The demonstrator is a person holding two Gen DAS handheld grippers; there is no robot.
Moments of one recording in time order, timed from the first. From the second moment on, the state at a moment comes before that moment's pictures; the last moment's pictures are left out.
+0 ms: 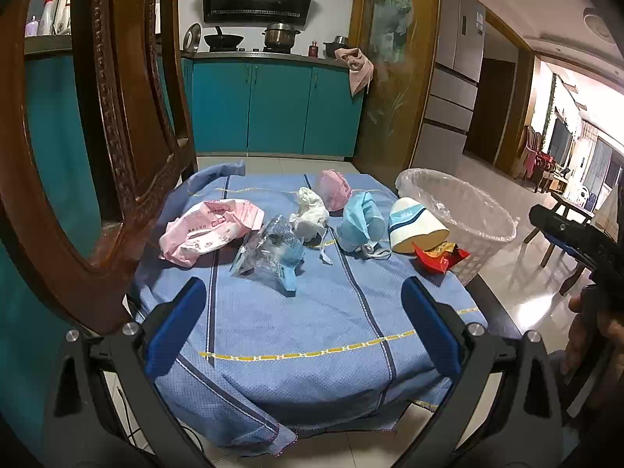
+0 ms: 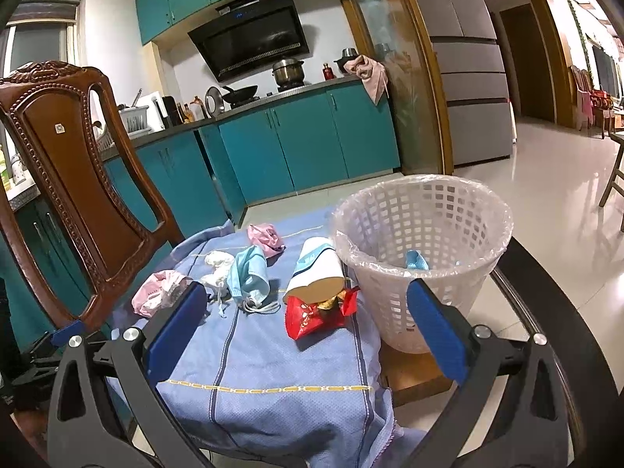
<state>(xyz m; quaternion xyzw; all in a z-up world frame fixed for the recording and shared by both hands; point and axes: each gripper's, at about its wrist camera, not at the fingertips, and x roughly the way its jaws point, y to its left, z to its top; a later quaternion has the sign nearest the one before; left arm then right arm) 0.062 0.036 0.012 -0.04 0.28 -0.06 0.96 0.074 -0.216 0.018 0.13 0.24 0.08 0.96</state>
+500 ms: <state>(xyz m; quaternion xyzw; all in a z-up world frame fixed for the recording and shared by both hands) 0.083 0.047 0.001 -0.04 0.32 -0.04 0.95 0.167 -0.231 -0.051 0.24 0.43 0.10 0.87</state>
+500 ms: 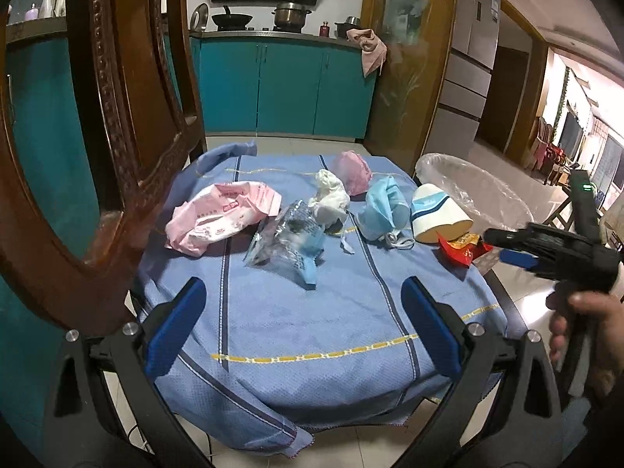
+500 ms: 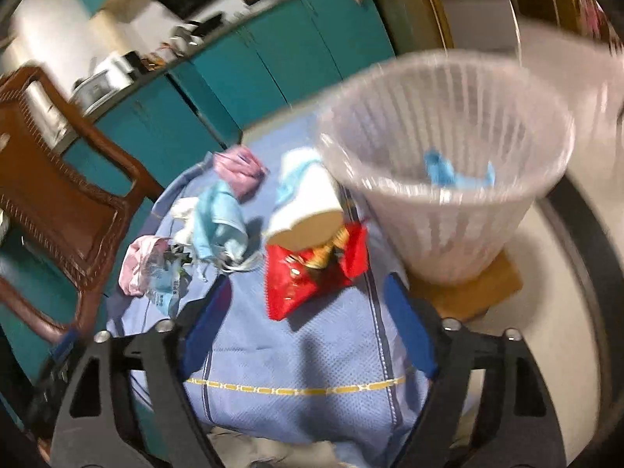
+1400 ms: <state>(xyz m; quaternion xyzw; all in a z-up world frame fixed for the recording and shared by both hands) 0.195 0.036 -0.050 0.02 0.44 -0.03 0.90 0.150 -0.230 -0.044 0.29 0.42 0.19 0.84</state>
